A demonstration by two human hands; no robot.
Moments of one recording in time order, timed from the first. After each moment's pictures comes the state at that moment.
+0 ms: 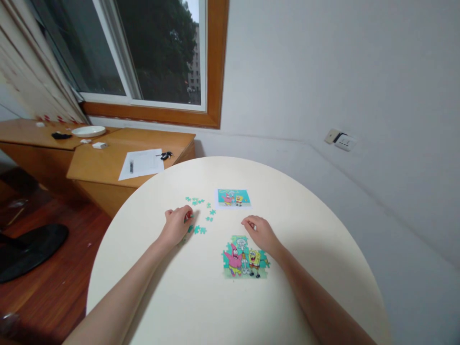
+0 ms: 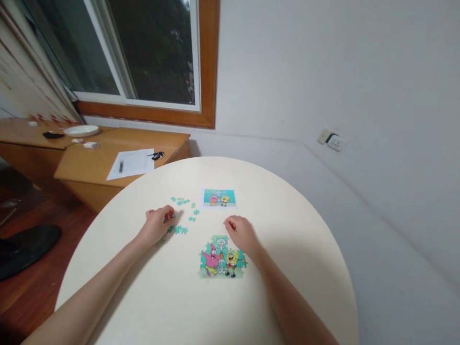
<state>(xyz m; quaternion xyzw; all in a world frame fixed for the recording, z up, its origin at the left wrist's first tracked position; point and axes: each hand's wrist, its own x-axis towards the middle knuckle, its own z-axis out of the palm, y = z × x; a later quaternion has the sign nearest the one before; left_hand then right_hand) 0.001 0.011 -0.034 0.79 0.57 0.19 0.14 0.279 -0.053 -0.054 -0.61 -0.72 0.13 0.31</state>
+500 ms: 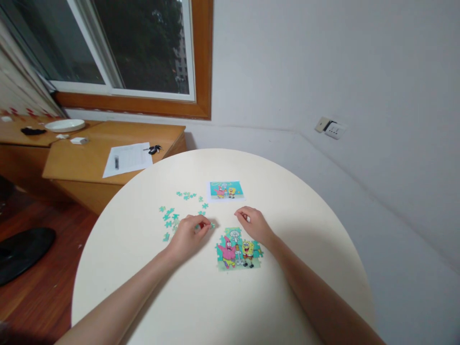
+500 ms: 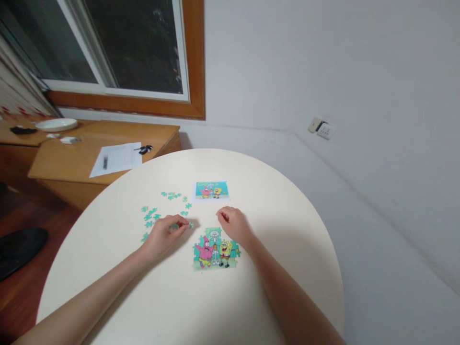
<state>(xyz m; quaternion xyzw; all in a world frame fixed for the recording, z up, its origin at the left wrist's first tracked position) 0.043 -0.036 -0.024 0.81 0.44 0.28 0.28 0.275 -0.056 -0.051 -0.60 -0.71 0.13 0.34</state>
